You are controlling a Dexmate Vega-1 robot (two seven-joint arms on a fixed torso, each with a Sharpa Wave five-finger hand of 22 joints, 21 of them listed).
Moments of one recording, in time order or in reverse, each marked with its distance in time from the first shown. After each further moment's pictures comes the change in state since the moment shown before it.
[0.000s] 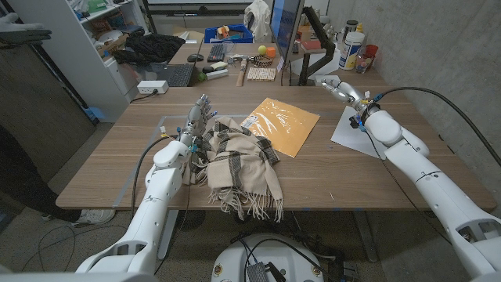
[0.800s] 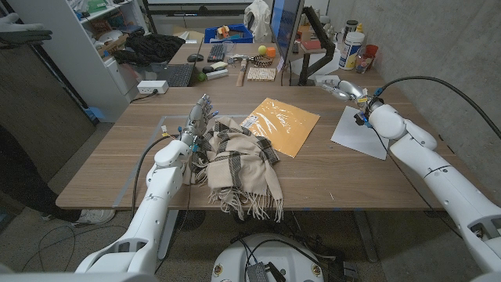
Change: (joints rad) left arm -0.012 -0.001 0.003 0.017 0.002 0.000 -0.006; left_hand 0.000 0.000 -0.003 -0.003 0.000 0.000 0.000 0.000 0.000 0.000 0.000 0.000 0.000 0.000 0.000 0.000 0.000 0.000 0.000 0.000 0.000; right arm 0.013 -0.066 -0.023 -0.056 -0.134 -0.064 0.037; right_hand 0.033 0.012 0.017 -0.017 0.000 0.028 -0.017 0.000 0.000 0.004 -0.005 0.000 0.000 0.005 -0.005 0.000 0.000 0.011 0.000 -0.009 0.000
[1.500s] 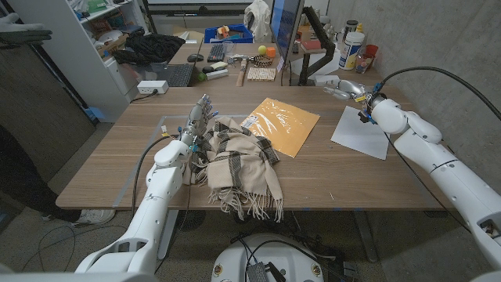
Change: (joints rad) left arm 0.000 0.000 -0.001 0.001 0.000 -0.001 -0.002; left_hand 0.004 0.004 0.000 0.000 0.000 0.000 0.000 0.000 0.000 0.000 0.000 0.000 0.000 0.000 0.000 0.000 0.000 0.000 0.000 0.000 0.000; right arm 0.014 -0.051 -0.023 -0.051 -0.105 -0.066 0.052; right_hand 0.015 0.006 0.007 -0.007 0.000 0.007 -0.007 0.000 0.000 0.011 -0.011 0.000 0.000 0.005 -0.005 0.000 0.000 0.000 0.000 -0.004 0.000
